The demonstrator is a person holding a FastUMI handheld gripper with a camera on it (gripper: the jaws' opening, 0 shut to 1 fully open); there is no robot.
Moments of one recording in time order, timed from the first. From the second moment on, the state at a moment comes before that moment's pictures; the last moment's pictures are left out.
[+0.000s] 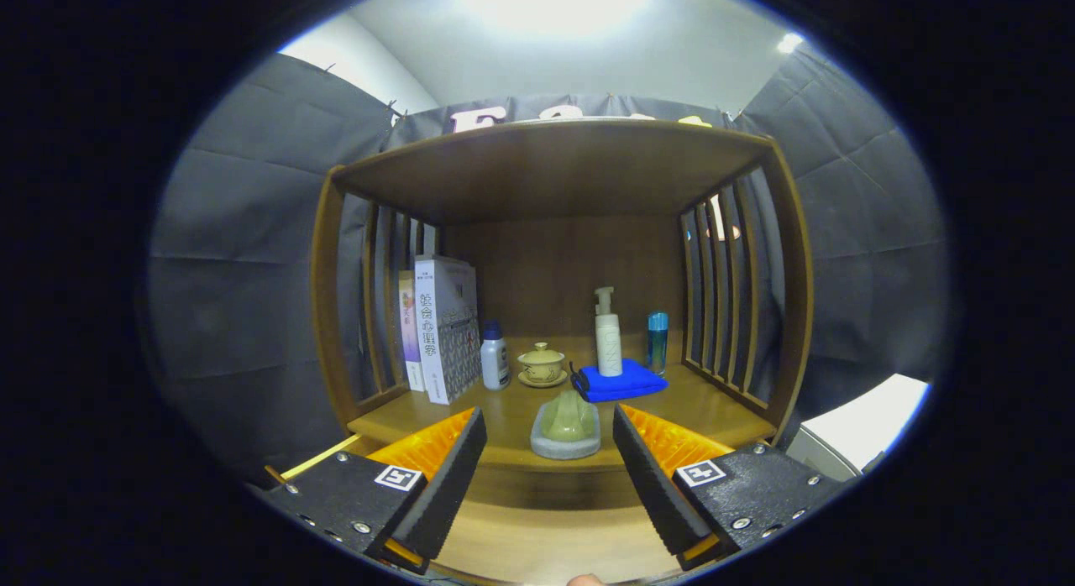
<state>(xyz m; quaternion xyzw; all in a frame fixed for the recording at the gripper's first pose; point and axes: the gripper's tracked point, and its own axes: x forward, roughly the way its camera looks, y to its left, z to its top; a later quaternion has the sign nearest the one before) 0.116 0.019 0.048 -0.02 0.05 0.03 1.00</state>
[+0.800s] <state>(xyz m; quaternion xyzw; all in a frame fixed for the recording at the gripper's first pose) 0.007 0.026 0.013 -0.03 -0.02 0.05 1.00</state>
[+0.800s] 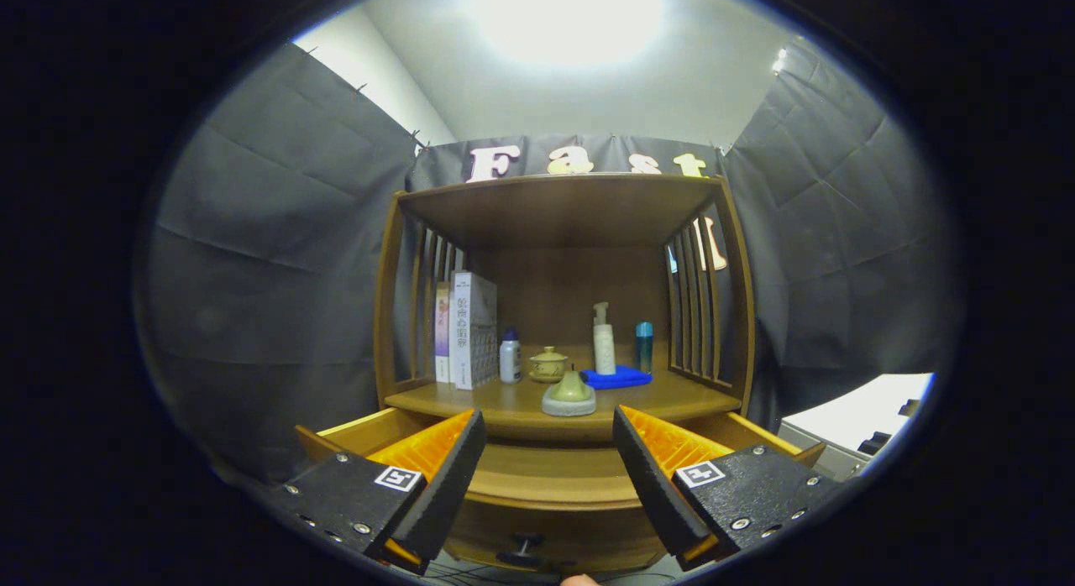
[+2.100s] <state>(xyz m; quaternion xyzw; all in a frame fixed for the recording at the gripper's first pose) -0.008 0.029 -0.131 -0.04 0.10 0.01 0.99</state>
